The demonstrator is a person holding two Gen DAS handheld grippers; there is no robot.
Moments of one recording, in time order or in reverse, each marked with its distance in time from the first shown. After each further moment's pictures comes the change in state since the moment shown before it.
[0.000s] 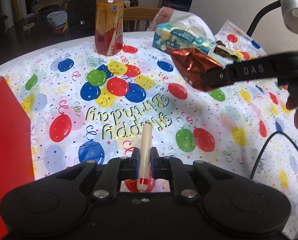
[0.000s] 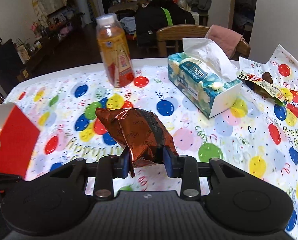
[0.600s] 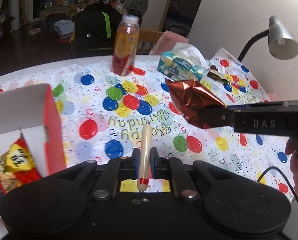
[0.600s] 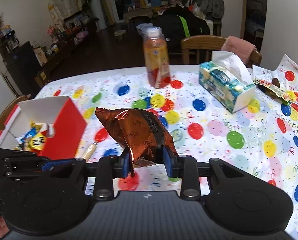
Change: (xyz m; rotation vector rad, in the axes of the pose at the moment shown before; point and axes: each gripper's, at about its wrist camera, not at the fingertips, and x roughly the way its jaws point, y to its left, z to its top) left arm -0.091 0.032 -0.013 -0.055 -0.101 -0.031; right arm -0.077 0.076 -0.027 -0.019 -0.040 0.078
